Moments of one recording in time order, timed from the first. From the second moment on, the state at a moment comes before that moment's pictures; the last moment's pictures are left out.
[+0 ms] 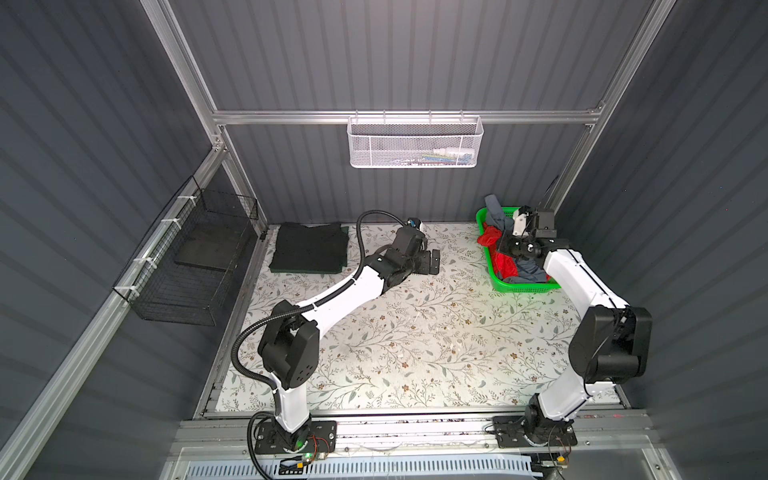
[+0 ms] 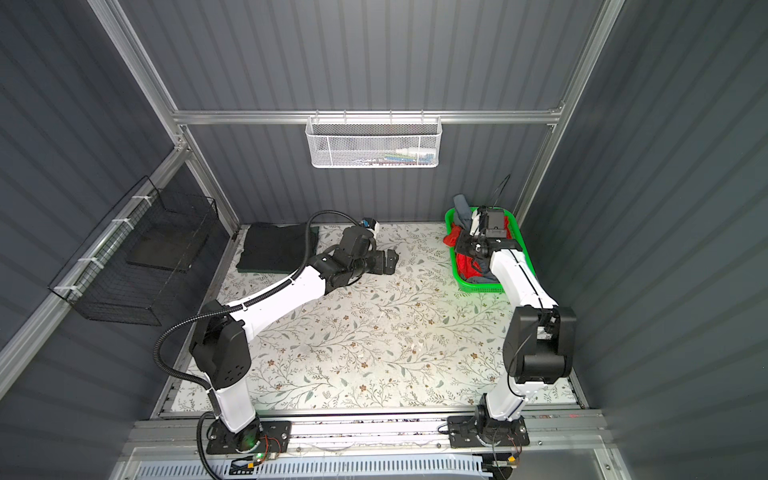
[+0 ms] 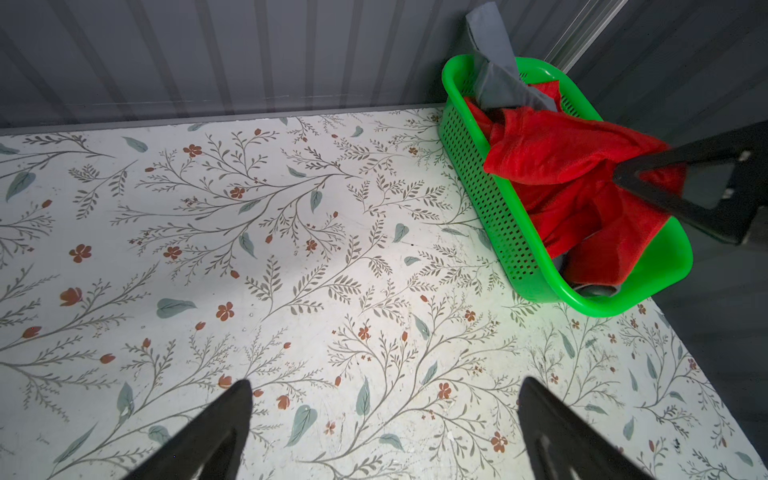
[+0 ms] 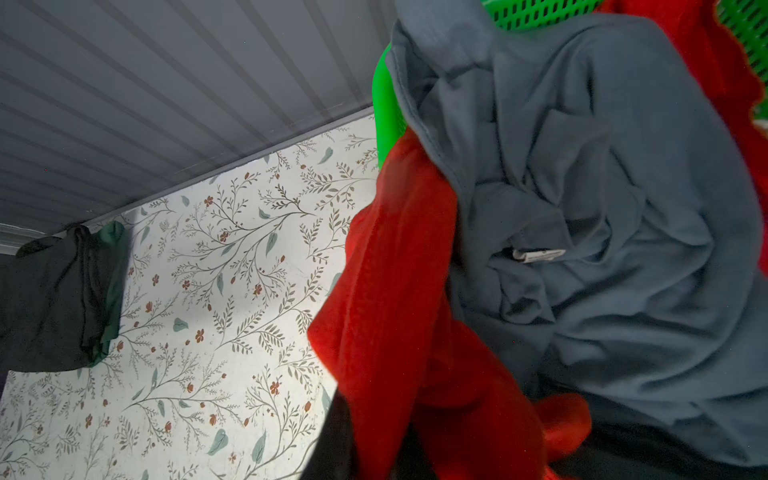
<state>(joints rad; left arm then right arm) -0.76 1.84 1.58 -0.34 -0.10 -0.40 -0.01 1.67 1.41 -0.46 -0.19 0.31</state>
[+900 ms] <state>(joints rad) -0.74 1.72 1.47 -0.30 -0.24 -0.43 0.04 1.45 1.62 -0.64 -0.21 0.35</state>
